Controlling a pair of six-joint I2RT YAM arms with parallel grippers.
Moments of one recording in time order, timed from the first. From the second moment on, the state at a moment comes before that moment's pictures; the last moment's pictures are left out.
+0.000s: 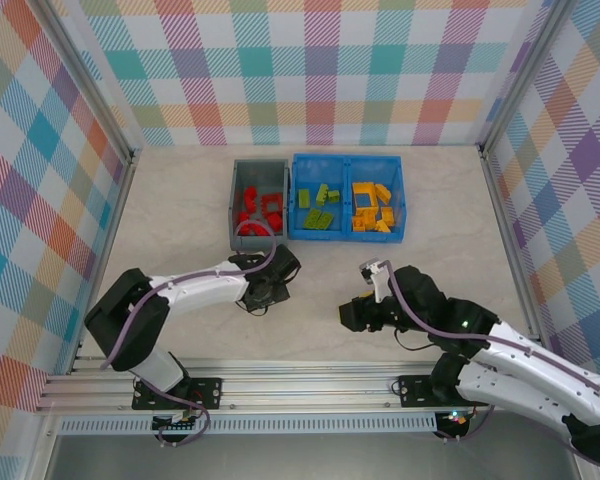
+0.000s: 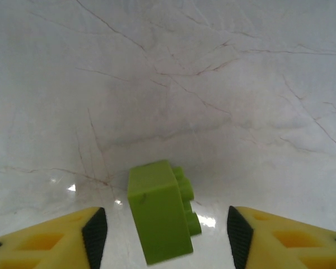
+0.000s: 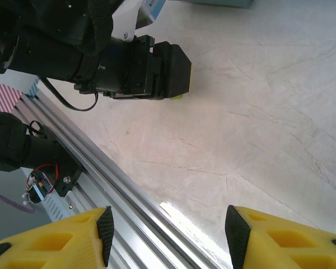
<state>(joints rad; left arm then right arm) -0.81 1.59 0.90 -0.65 -0.21 -1.15 0.96 0.71 0.65 -0.58 -0.13 0.58</state>
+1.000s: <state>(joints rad) -0.75 1.96 1.85 -0.79 -0.12 -0.79 0.76 1.13 1.21 -0.71 0.20 0.60</state>
